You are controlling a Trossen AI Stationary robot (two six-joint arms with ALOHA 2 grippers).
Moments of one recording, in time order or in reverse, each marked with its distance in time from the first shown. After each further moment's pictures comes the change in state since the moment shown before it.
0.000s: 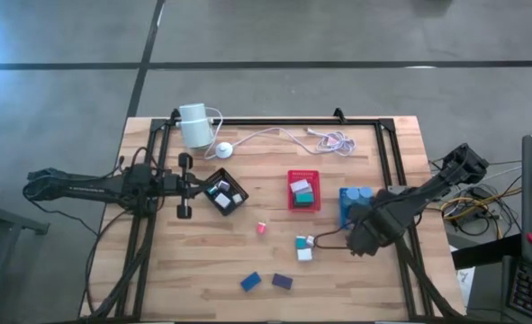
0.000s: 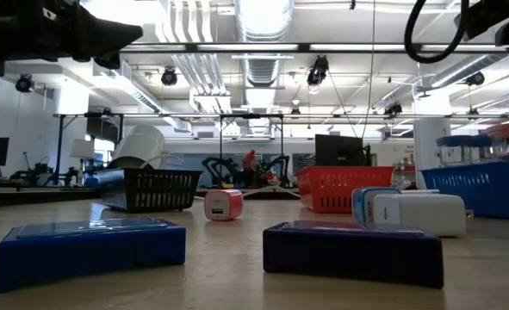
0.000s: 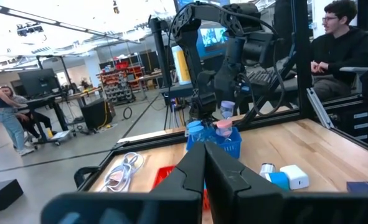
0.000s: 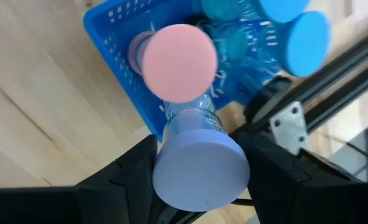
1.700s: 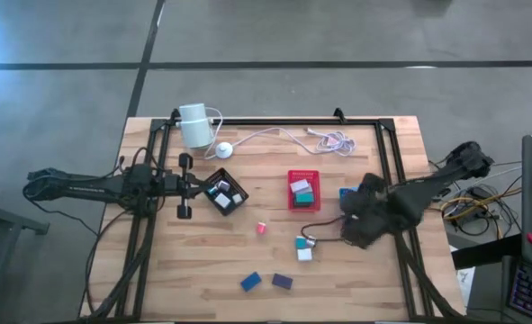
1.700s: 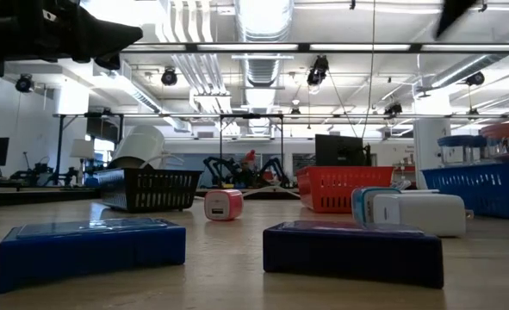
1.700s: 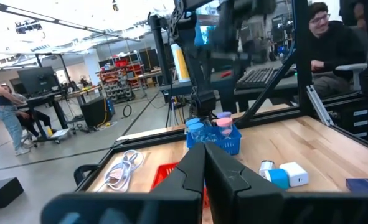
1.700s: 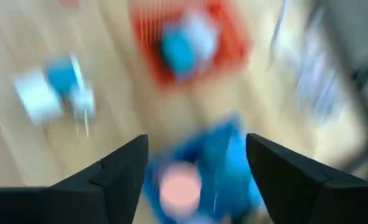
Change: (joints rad) left arm 0.000 0.000 0.000 -0.010 -0.001 0.001; right arm -0.048 -0.061 0.236 0.074 0.338 -0.208
